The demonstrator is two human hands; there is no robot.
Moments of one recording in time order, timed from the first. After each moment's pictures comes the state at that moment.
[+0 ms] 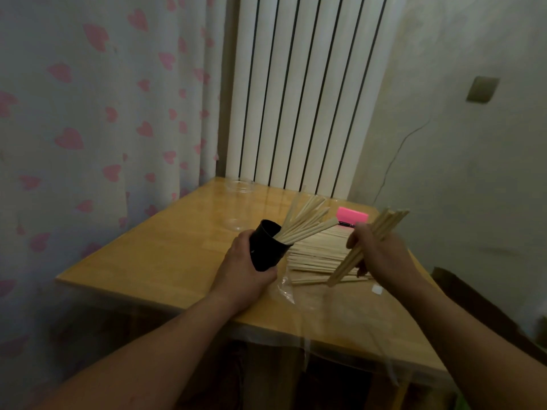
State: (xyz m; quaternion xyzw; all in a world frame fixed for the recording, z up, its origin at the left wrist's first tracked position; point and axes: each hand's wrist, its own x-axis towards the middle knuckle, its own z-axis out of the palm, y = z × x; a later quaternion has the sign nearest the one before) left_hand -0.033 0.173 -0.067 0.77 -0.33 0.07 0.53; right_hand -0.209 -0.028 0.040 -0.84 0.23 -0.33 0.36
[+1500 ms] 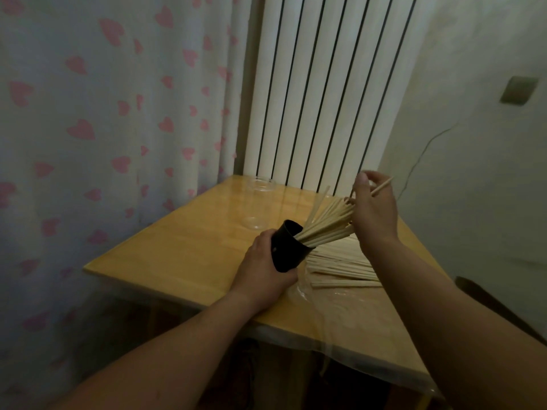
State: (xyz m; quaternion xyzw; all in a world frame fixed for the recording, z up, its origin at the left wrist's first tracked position) left_hand -0.033 0.175 -0.065 0.77 -0.33 0.06 0.54; right_hand -0.123 0.011 0.079 -0.71 0.21 -0.48 0.47
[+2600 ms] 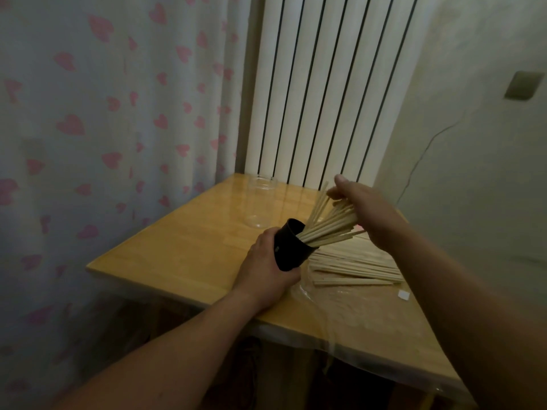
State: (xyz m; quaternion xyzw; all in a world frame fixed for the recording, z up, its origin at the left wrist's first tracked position) left_hand -0.034 0.174 -0.065 0.77 -0.34 0.07 0.53; right_hand -0.129 -0.008 0.091 -0.84 0.14 -0.23 0.46
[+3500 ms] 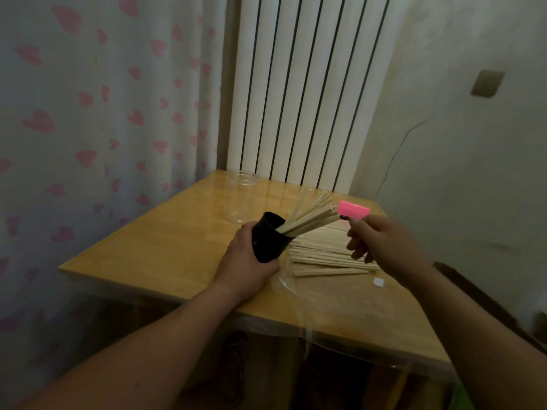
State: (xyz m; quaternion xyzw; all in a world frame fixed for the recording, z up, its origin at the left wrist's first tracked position) left_hand -0.037 0.175 -0.062 0.78 -0.33 0.05 0.53; right_hand -0.215 -0.035 0.049 -0.89 0.19 -0.28 0.30
